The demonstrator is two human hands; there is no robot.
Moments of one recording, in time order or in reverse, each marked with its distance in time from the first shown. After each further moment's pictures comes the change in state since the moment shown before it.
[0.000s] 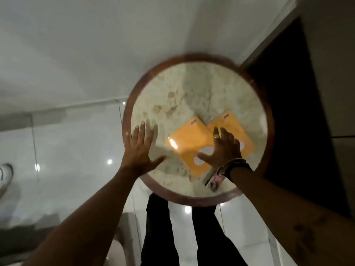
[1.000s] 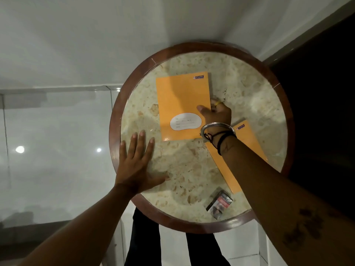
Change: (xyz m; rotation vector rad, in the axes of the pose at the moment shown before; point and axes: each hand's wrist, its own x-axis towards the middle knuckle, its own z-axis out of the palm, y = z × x) left_hand 0.028 -0.010 0.083 0.053 0.096 -0.021; right_hand 0.155 -0.065 -0.009 1.084 0.189 0.260
